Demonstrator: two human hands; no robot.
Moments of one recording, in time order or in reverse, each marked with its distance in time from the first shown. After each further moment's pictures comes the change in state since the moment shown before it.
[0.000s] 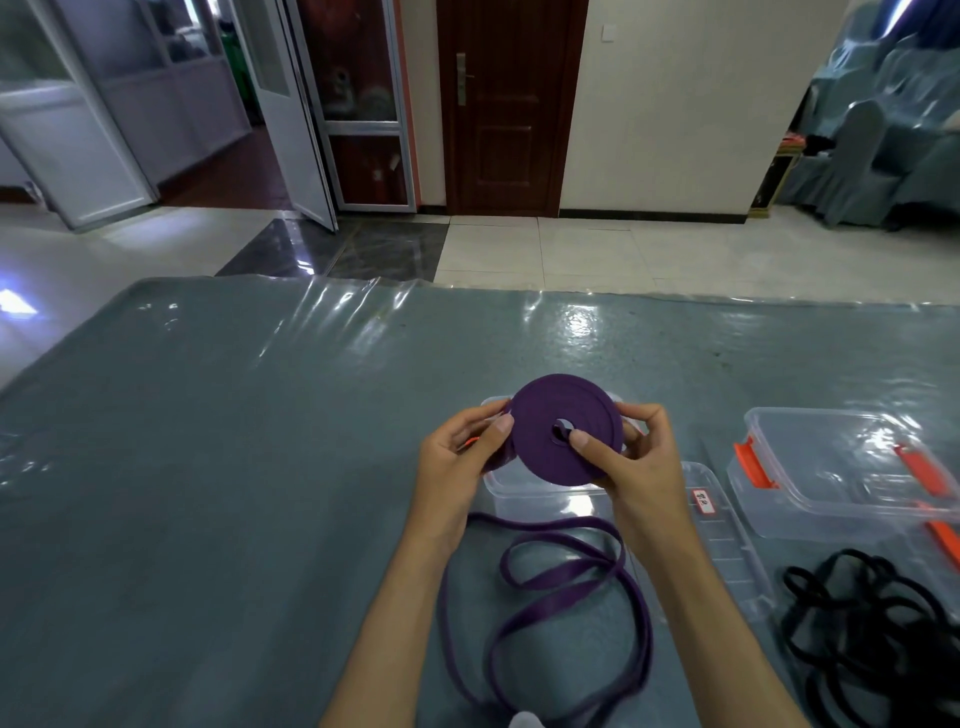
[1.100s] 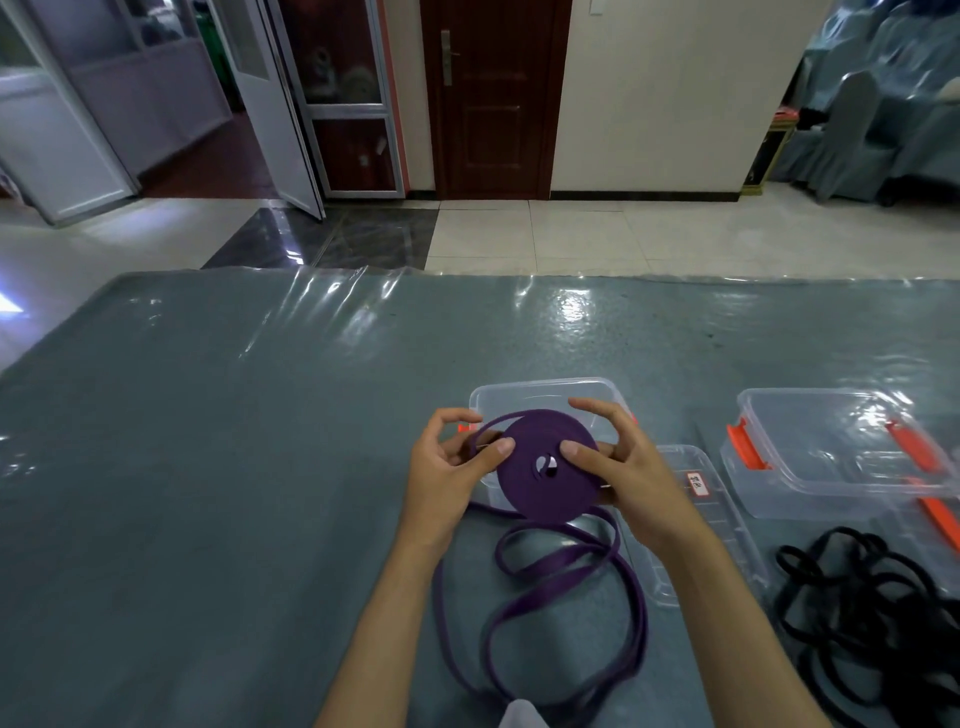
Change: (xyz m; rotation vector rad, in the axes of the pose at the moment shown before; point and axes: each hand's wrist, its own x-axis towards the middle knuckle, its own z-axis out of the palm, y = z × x) left_hand -0.004 -0.023 -0.013 0.108 -0.007 -0.013; right_hand 0.004 0.001 -0.026 -0.137 -0.242 0.305
